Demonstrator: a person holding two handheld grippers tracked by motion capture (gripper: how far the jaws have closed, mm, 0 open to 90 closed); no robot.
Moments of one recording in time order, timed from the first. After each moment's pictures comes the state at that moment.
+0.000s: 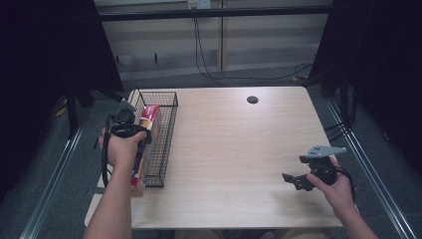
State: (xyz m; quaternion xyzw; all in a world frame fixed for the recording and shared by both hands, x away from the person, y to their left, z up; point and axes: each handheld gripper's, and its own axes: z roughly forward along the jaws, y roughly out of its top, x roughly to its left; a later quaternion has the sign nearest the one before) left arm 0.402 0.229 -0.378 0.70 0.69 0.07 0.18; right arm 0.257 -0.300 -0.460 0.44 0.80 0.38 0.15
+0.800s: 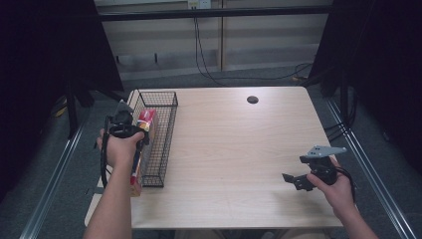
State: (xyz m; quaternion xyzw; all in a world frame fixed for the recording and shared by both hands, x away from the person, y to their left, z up) left arm 0.406 0.236 -0.385 0.69 0.70 0.07 0.16; right arm 0.257 -0.301 -0.461 0.43 0.80 0.38 0.15
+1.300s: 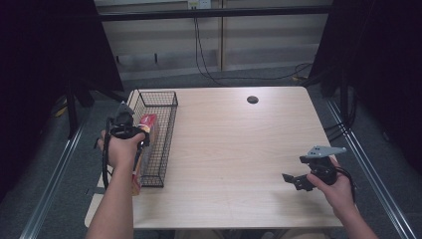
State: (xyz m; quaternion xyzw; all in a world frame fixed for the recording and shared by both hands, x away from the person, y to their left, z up) left arm 0.409 0.236 -0.392 0.69 0.70 0.07 0.15; right arm 0.257 -0.301 -0.461 0.43 0.81 0.38 0.15
